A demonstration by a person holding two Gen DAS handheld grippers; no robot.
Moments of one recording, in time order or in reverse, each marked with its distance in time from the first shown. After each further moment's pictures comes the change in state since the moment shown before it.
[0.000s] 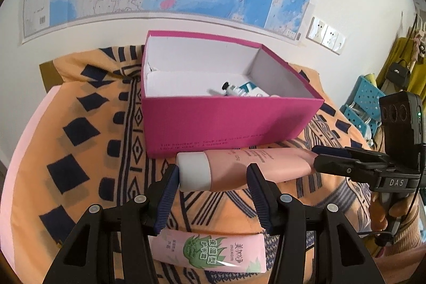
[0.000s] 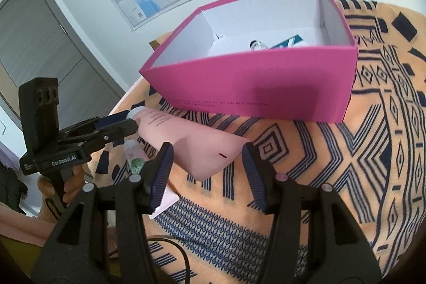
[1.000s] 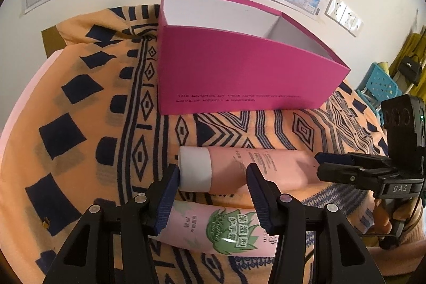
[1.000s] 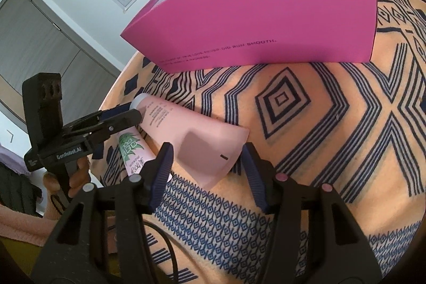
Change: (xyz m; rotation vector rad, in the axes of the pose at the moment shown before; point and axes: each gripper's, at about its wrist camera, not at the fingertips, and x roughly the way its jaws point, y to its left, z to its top) left arm 0.033 0.024 -0.034 -0.043 0.132 0.022; right arm 0.040 -0.017 -0.030 0.105 0.140 0.046
